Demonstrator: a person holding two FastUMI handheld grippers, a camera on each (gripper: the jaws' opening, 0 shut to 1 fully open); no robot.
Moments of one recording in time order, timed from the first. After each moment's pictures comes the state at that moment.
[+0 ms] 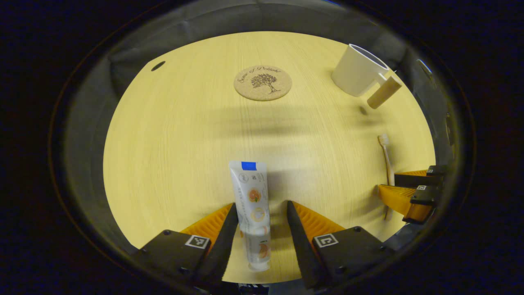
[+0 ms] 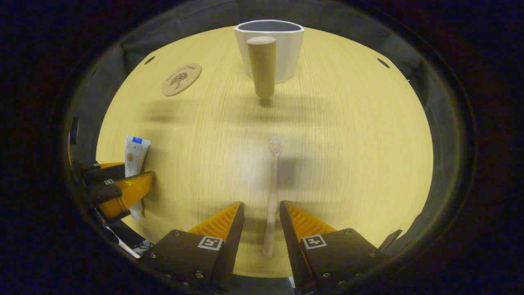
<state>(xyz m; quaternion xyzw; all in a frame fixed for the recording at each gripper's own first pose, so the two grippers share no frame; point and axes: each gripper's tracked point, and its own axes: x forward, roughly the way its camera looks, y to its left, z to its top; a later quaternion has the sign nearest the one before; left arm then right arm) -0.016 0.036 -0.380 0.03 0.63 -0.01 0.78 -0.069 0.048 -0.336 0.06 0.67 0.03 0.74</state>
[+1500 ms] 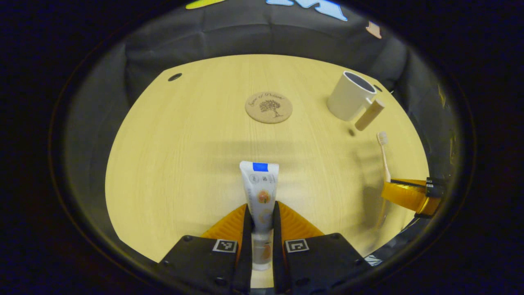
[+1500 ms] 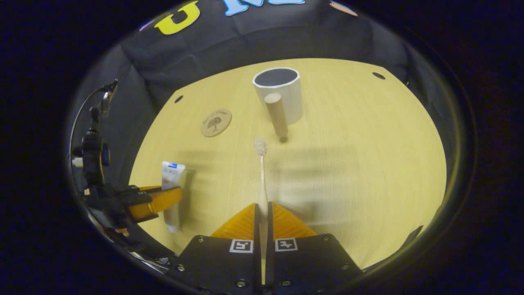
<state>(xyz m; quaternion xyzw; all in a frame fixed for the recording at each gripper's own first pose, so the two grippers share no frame) -0.011 0.029 -0.337 -0.01 0.54 0.00 0.84 -0.039 0.071 -0.277 0.17 0.51 0.08 0.84</state>
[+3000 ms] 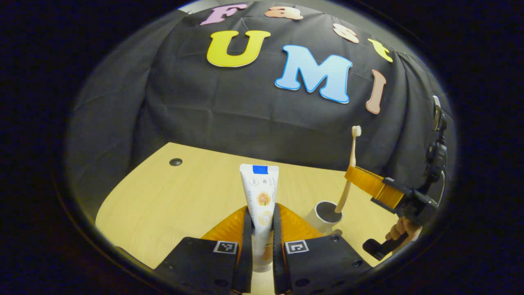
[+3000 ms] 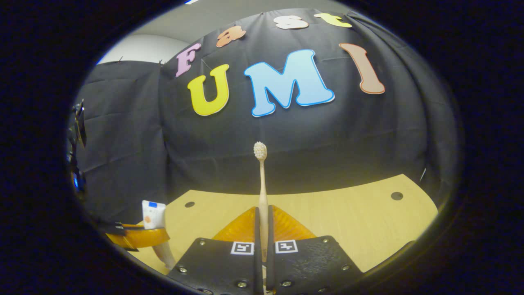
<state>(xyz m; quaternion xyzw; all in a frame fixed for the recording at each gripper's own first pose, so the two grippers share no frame) 0.145 -0.011 -0.176 -0.08 0.23 -0.01 0.97 0.198 0.020 -0.143 0.11 0.13 0.08 0.98</state>
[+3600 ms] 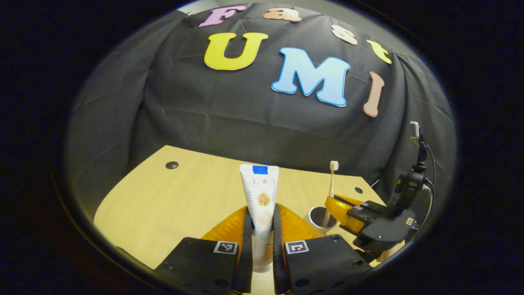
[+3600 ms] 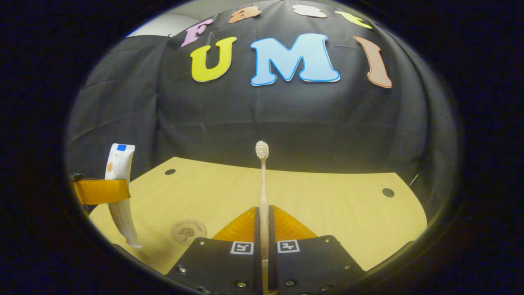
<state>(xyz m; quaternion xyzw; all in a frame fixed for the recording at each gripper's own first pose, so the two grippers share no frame) 0.157 -0.027 -0.173 -0.09 0.22 -0.01 0.97 0.192 0.015 -0.210 0.03 0.20 0.07 0.98</state>
